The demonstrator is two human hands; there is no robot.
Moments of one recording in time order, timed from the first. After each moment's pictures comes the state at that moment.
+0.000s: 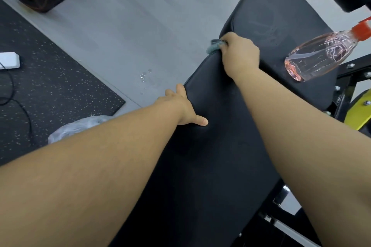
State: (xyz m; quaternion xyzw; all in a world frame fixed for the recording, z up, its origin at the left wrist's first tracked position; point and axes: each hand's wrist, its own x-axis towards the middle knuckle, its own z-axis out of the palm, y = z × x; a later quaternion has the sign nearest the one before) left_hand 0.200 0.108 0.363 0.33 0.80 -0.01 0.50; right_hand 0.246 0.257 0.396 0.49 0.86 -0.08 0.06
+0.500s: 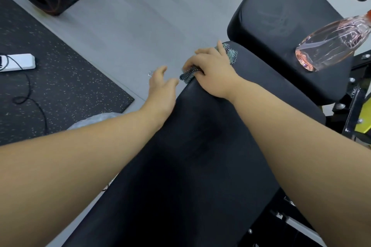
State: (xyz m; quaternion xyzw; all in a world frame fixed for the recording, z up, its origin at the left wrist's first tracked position) left_hand 0.183 0.066 0.356 0.12 0.72 0.51 0.45; right_hand 0.254 0.195 0.377 0.22 0.96 -0.19 0.06
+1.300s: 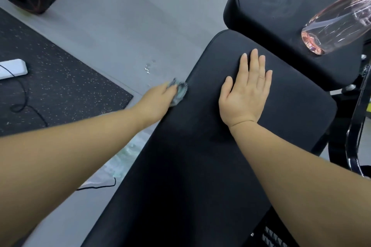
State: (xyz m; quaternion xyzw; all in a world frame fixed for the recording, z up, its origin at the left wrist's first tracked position) left_hand 0.167 0.064 0.347 0.28 0.76 0.29 0.51; right_hand 0.322 0.163 0.329 0.53 0.84 0.03 -0.10
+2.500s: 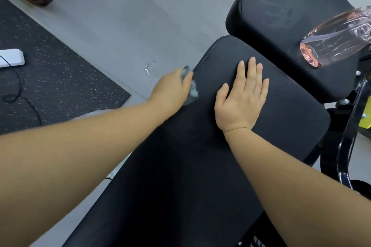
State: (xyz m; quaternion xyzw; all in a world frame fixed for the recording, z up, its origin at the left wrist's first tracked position) left_hand 0.184 0.099 0.335 0.35 0.81 0.29 0.36; right_hand 0.324 0.162 0.326 0.52 0.84 0.05 -0.13
